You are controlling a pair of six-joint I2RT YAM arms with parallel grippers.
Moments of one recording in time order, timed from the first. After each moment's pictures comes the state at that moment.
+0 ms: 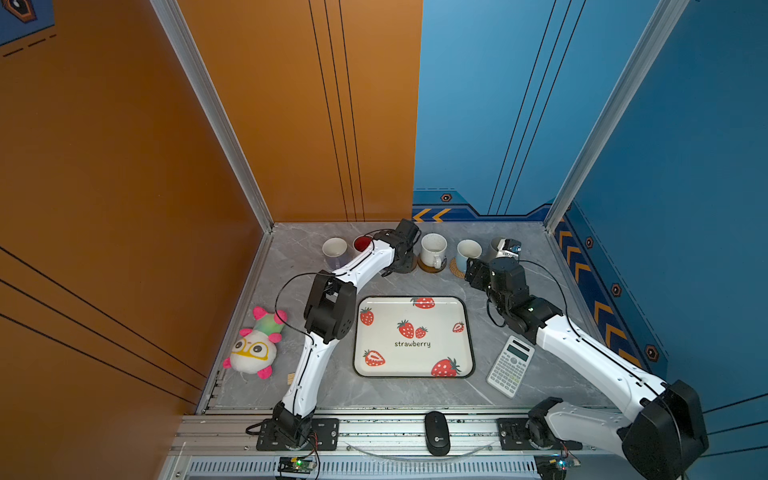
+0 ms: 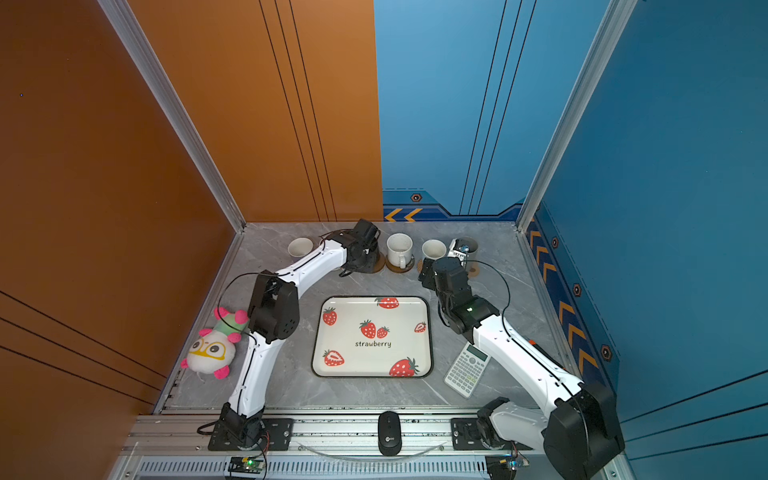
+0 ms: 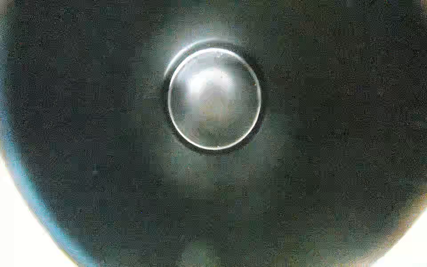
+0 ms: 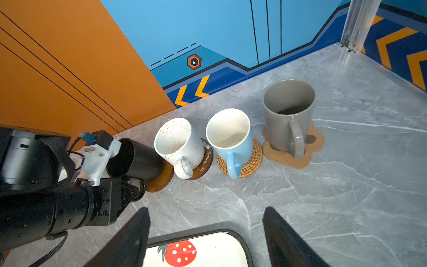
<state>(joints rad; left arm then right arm) -0.53 2.34 2.07 -0.87 -0.17 -0.33 0.49 1.19 0.88 -0.14 0.40 0.60</state>
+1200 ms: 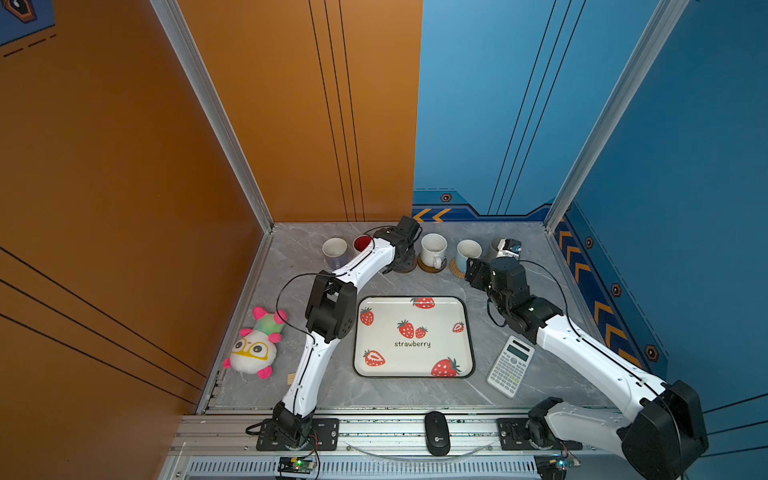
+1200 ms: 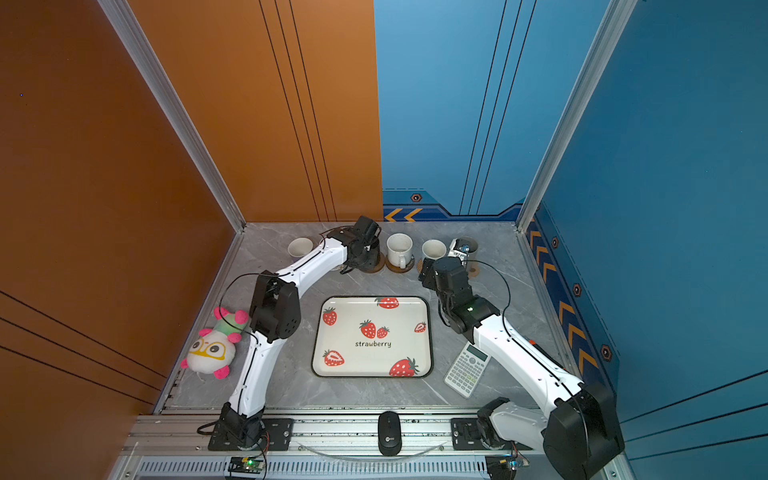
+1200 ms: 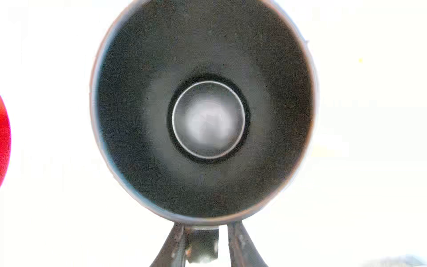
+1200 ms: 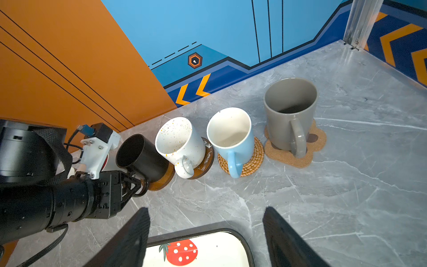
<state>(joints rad) -0.53 2.35 2.13 -0.88 -0.17 -0.31 0.48 1.19 0.88 -0.14 0.38 0.61</state>
